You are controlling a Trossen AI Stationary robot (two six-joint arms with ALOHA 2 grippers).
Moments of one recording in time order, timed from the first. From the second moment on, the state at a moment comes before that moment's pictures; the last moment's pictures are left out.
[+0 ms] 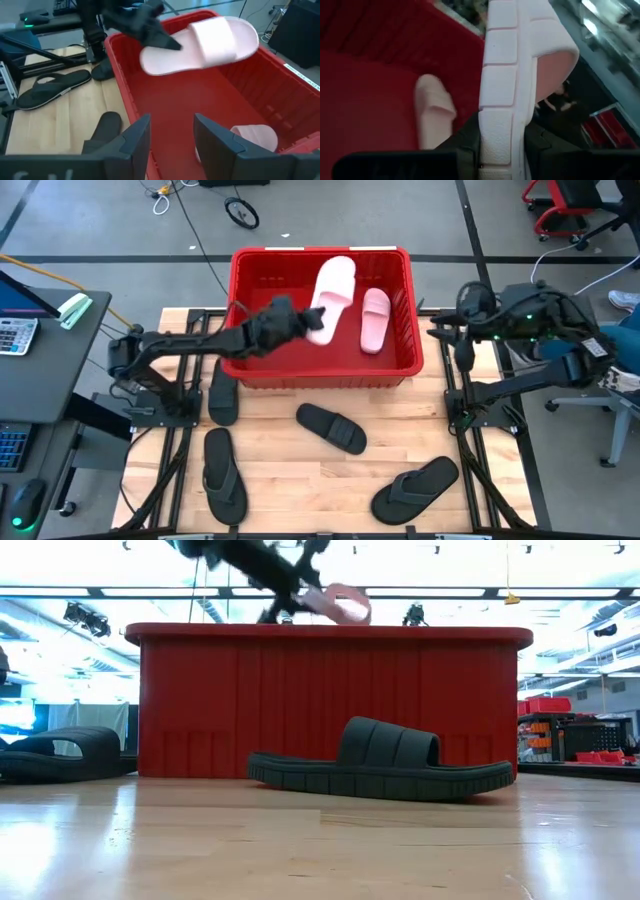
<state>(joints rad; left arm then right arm) 0.25 1.54 1.14 0.20 -0.47 -1.01 -0.07 1.01 1.69 -1.21 0.24 0.19</state>
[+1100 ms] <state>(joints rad) 0.41 2.13 1.45 0.10 -0.29 -1.14 -0.07 1.22 1.69 -1.38 0.23 0.23</state>
